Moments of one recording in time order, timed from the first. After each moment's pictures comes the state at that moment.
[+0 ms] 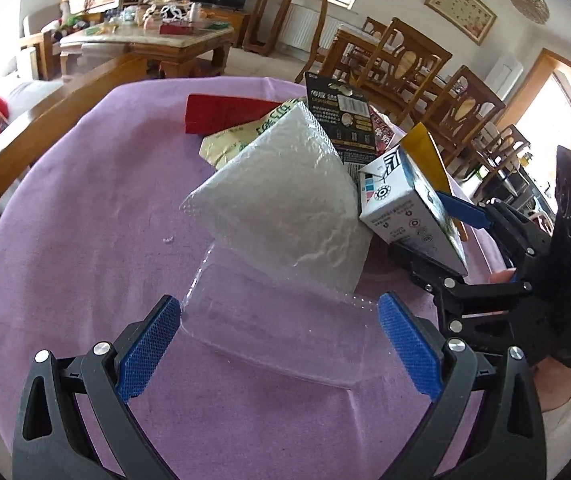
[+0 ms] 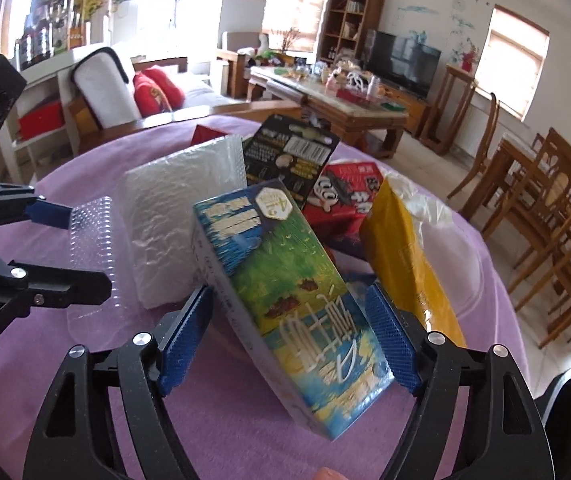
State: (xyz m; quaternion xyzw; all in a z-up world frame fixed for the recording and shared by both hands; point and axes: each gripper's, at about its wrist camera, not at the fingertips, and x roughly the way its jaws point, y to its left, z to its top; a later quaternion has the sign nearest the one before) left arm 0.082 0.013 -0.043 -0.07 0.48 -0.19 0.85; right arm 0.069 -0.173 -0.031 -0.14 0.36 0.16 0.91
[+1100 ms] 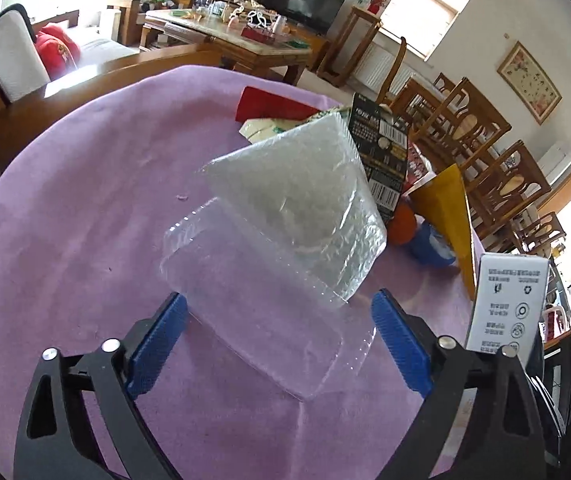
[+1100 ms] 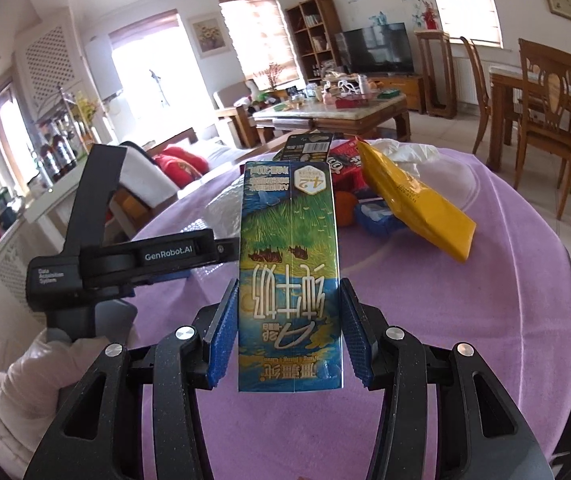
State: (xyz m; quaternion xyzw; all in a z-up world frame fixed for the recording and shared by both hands) left arm 0.058 0.001 -0.043 -0.17 0.45 -0.08 0.87; right arm -0.047 -0.225 0.001 0.06 0.33 0.20 0.92
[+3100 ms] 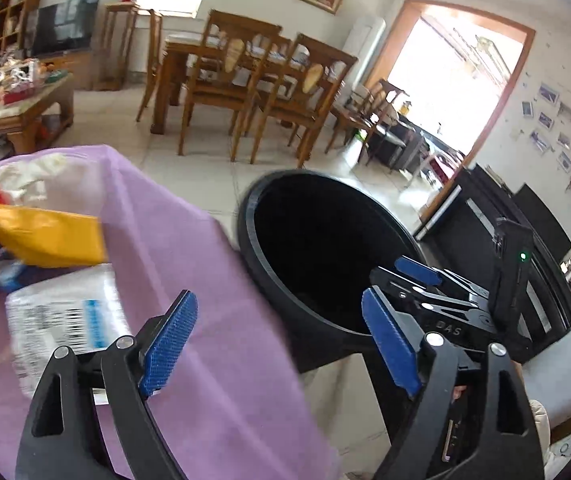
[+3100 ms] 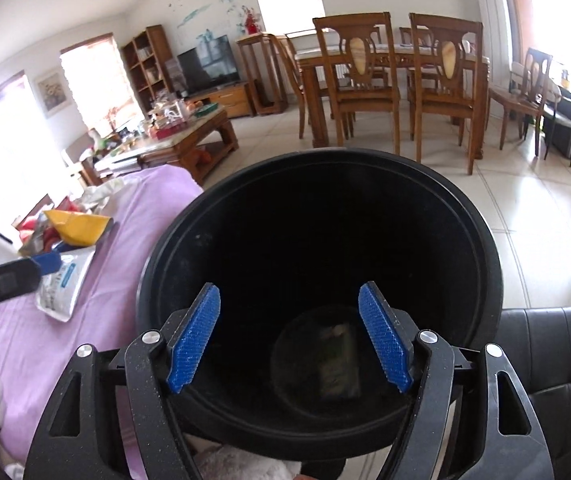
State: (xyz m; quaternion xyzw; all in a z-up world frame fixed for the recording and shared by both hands) left arm 0.016 -0.257 0.008 0.00 0.39 -0.41 0.82; right arm -0.116 -0.524 -0.034 0.13 0.34 -0.07 0.93
